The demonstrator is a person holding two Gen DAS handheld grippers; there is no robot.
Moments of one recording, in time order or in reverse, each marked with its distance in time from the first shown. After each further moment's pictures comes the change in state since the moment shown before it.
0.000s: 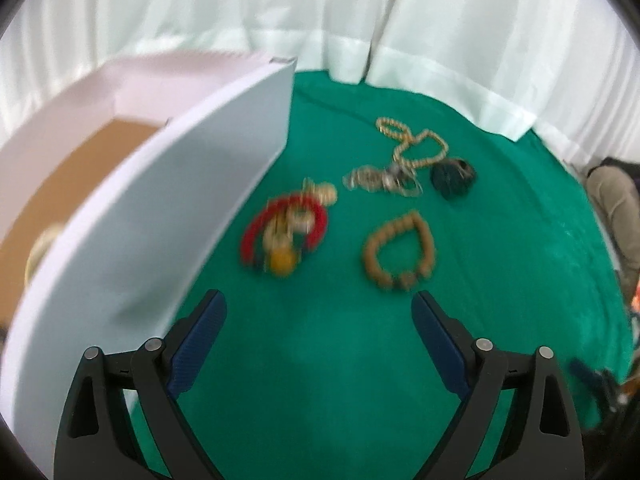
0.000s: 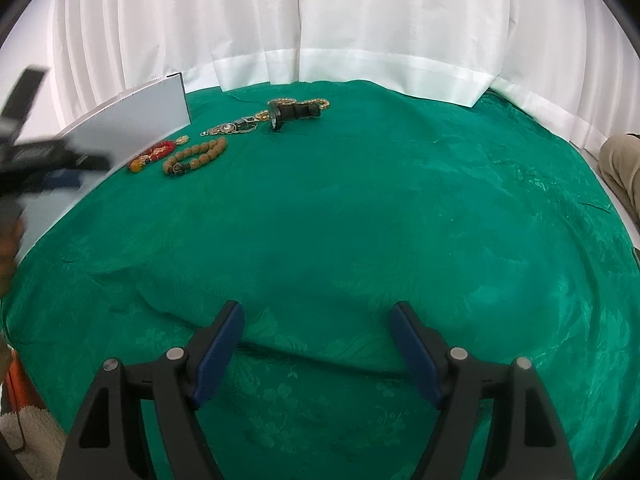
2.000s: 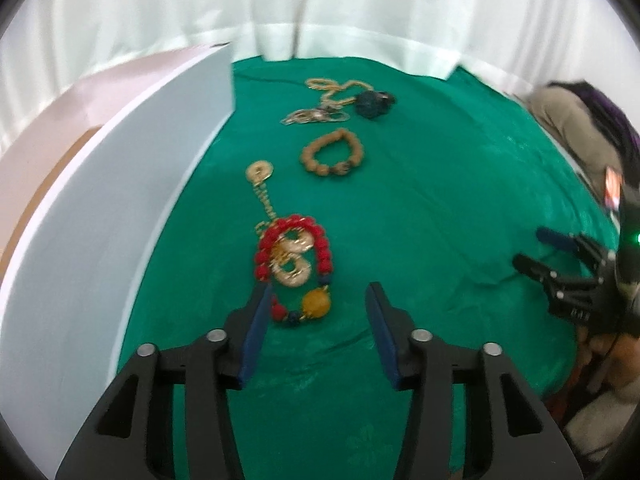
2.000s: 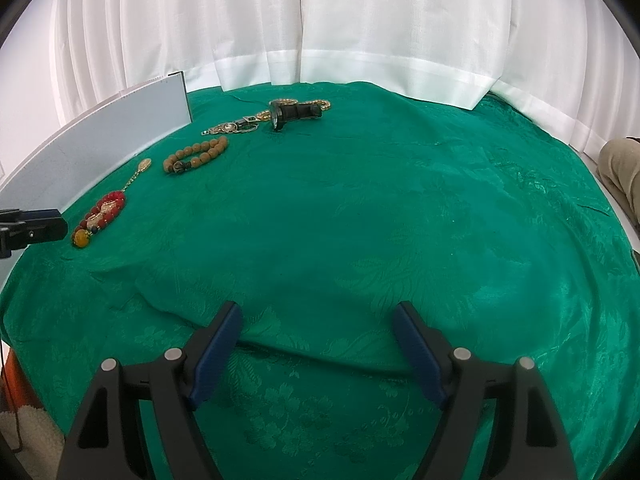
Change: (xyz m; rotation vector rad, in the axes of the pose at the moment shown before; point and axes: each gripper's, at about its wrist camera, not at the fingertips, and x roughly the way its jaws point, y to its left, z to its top) left arm -0.064 -0.015 -0.085 0.227 0.034 -0.121; right arm 0.002 0.003 0.000 -0.005 -0.006 -0.006
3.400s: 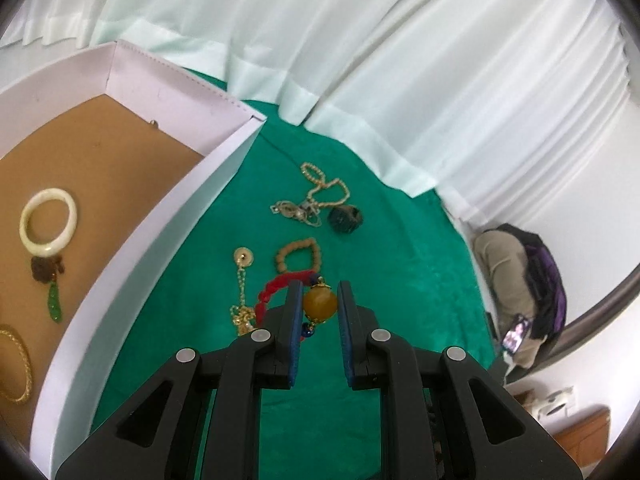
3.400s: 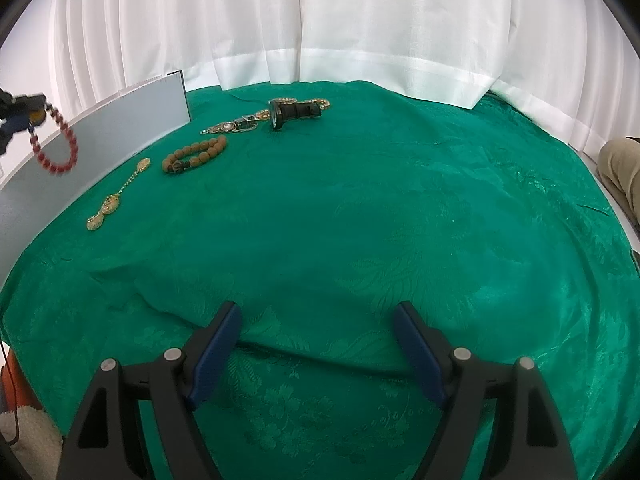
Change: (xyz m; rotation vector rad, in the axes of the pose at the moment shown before) left arm -0.073 0.075 0.056 -0.463 -0.140 -0.300; right arm 0.000 0.002 -0.001 -0.002 0.006 -0.007
